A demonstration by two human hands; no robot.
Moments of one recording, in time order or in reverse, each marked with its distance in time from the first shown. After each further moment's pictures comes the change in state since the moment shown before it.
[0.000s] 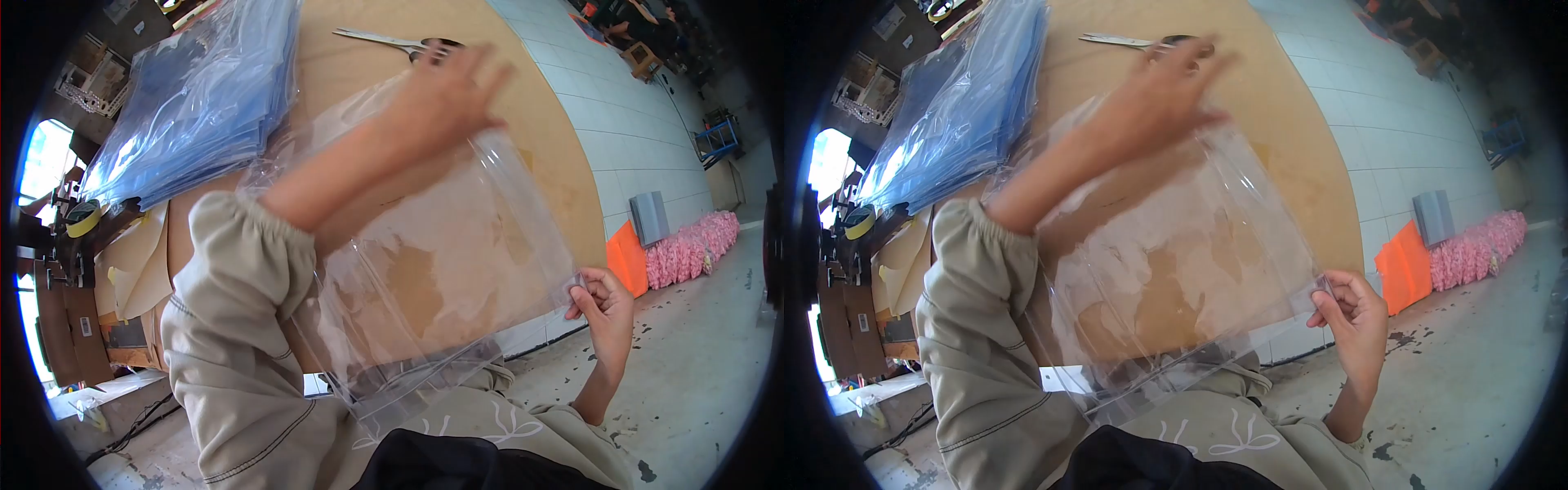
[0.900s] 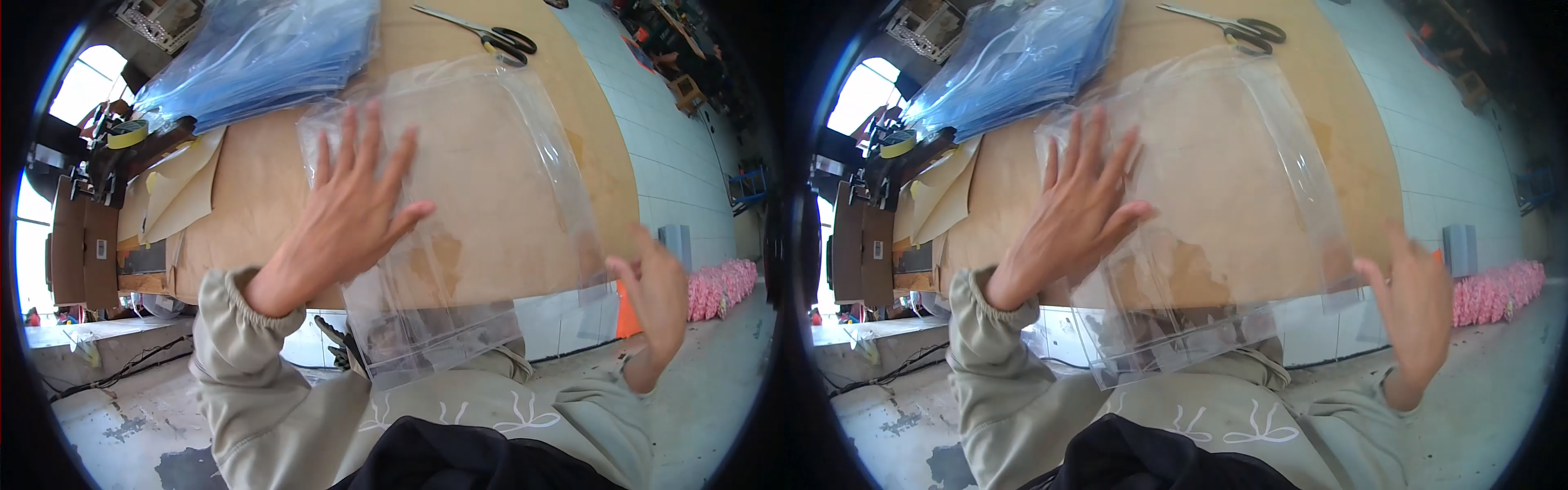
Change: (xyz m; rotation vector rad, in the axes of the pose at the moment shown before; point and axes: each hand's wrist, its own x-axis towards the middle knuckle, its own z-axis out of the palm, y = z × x) left_hand -0.147 0.069 -0.139 0.135 -0.504 -0.466; right_hand 0.010 -0.051 -0.005 -1.176 -0.050 -0.423
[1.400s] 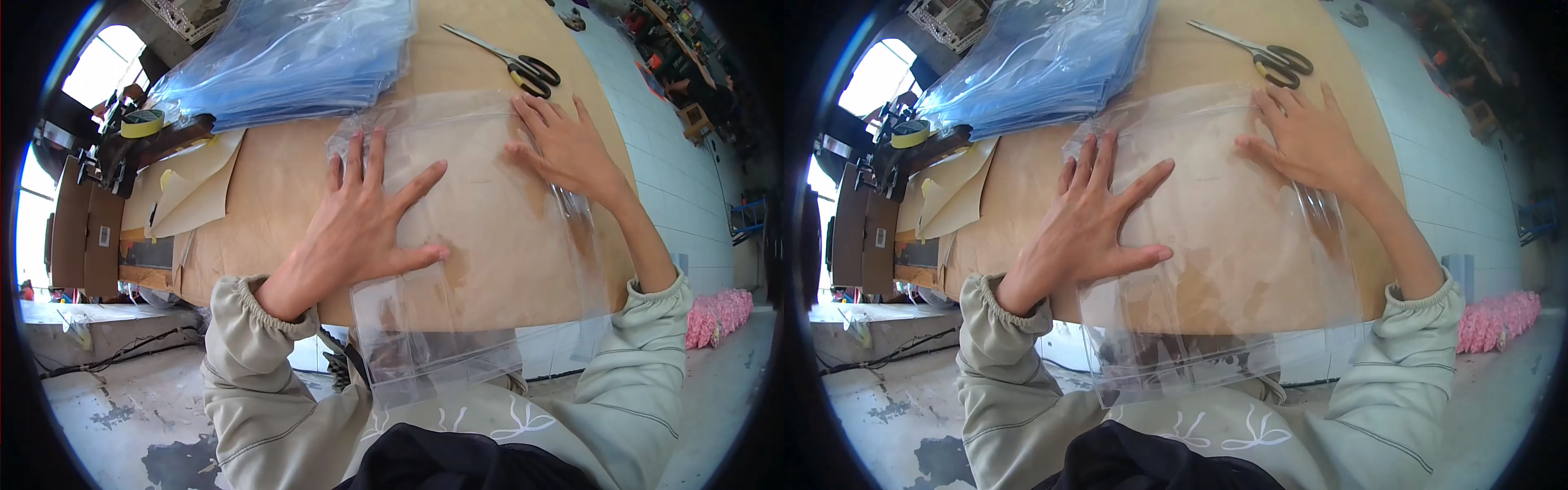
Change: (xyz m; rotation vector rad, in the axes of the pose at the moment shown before) left_hand 0.002 -0.013 -0.007 -0.028 -0.071 -0.069; right_hand 0.186 -0.077 0.042 -0.229 0.177 -0.582
